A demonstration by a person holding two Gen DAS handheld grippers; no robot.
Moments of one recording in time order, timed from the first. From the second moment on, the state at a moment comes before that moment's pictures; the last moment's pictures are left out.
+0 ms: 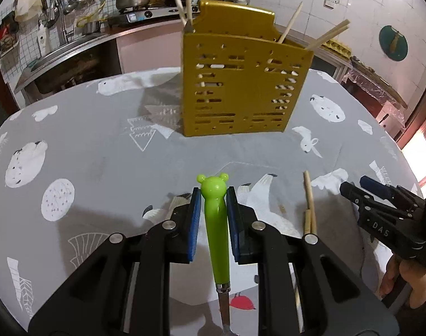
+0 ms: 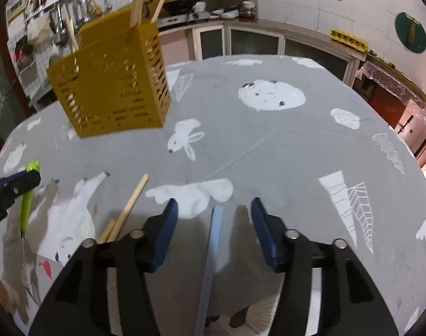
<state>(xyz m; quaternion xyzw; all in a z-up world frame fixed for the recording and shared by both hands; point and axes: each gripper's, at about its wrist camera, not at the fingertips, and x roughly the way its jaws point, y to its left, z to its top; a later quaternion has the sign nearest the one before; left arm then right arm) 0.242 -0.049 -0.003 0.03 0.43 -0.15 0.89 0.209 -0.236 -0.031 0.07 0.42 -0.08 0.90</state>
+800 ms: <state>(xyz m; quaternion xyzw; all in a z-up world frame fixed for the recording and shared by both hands) 0.223 -0.033 0.025 0.02 0.38 -0.14 0.92 0.193 -0.227 0.016 0.09 0.35 -0.06 0.93</state>
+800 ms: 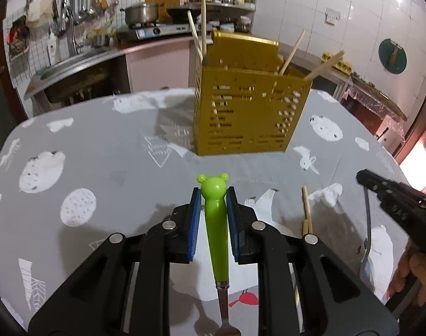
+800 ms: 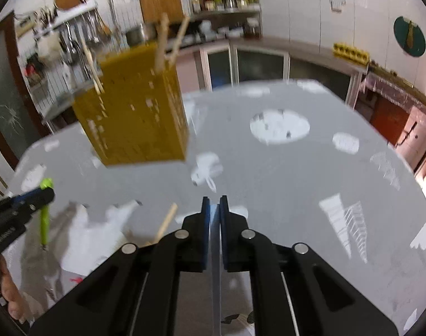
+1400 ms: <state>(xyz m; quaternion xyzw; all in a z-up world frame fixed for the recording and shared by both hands) 0.184 -0.014 0.061 0.00 0.28 -0.12 0.95 0.142 -0.217 0.063 0.07 0.18 -0.05 0.98</state>
